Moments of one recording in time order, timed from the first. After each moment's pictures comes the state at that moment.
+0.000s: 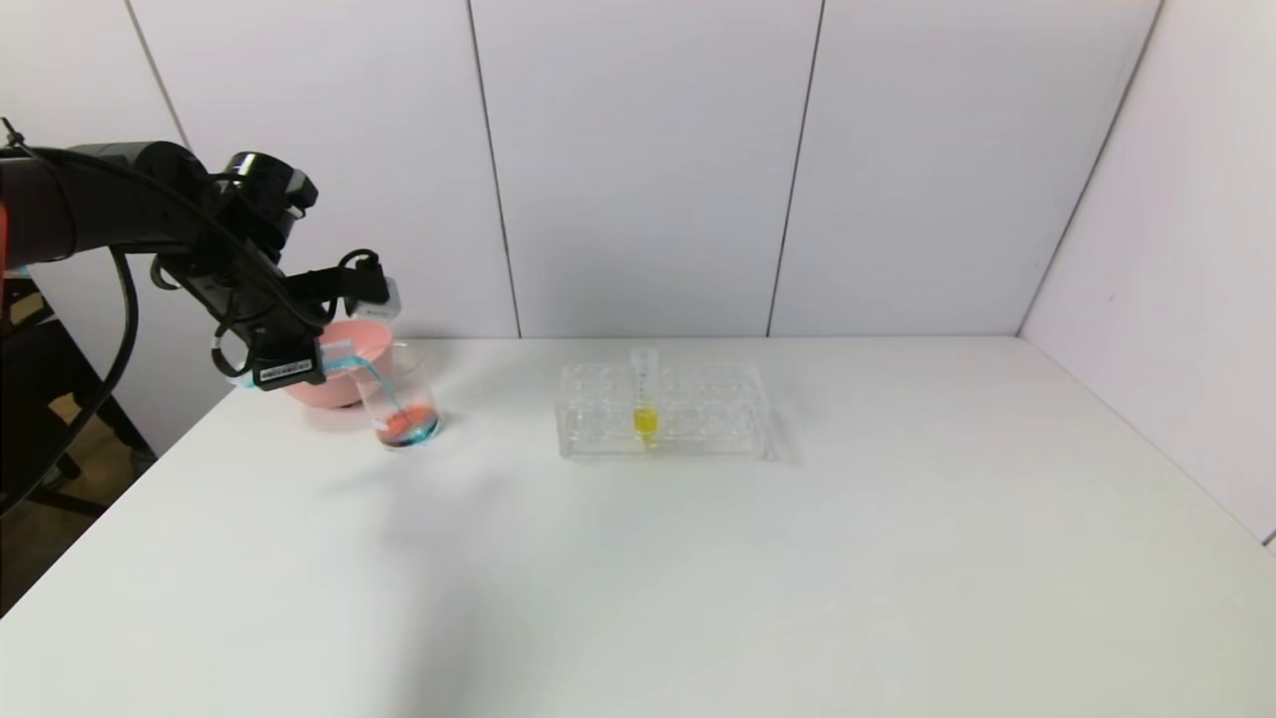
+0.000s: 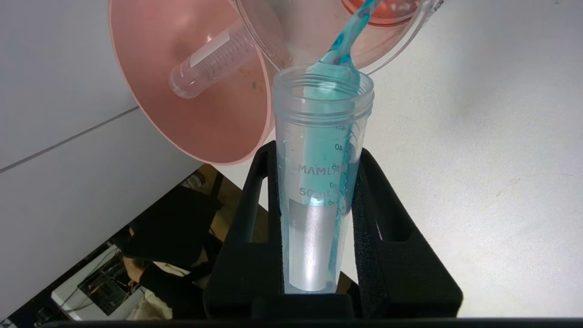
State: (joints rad) left arm 0.01 2.13 -2.01 0.84 0.13 1.16; right arm 0.00 0.00 0.00 0.00 -0.04 0.08
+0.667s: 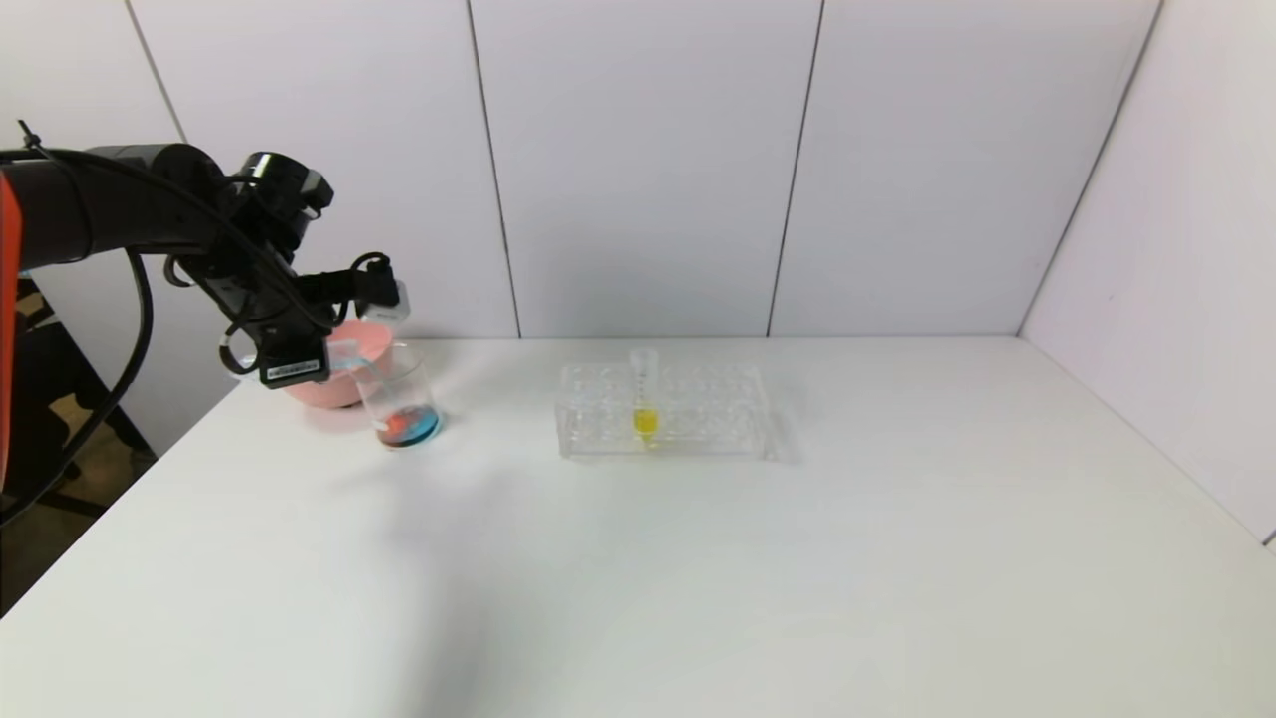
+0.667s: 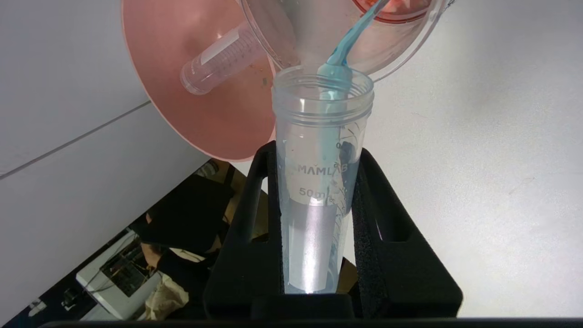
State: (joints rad) left arm -0.01 2.13 -2.01 0.82 0.20 1.17; right arm 0.00 0.00 0.00 0.00 -0.04 0.08
